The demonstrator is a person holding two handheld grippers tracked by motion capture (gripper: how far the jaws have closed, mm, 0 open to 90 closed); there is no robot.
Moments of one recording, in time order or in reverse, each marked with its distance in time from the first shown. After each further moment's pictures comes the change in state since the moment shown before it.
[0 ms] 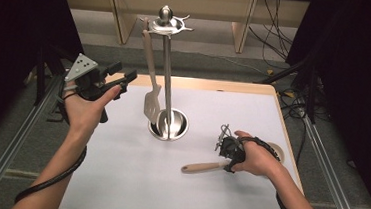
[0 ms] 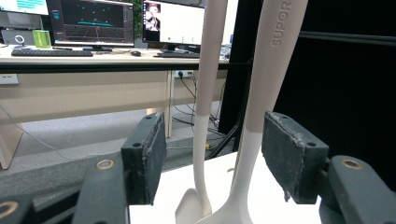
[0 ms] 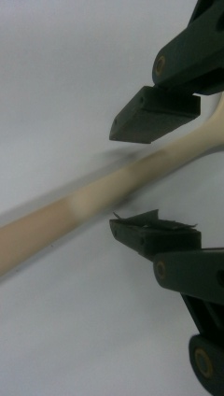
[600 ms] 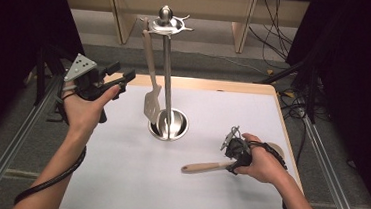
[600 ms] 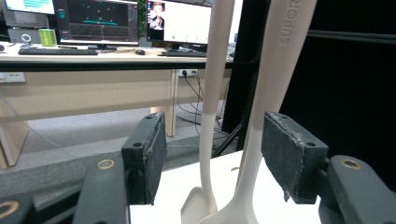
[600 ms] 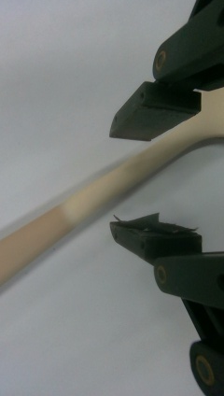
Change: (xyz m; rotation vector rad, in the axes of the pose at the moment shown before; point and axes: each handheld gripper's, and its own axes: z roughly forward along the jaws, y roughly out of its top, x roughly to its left) left arm 0.001 0.000 -0.001 0.000 0.013 0.002; right arm 0.007 -0.018 -0.011 -0.090 -0.041 0.085
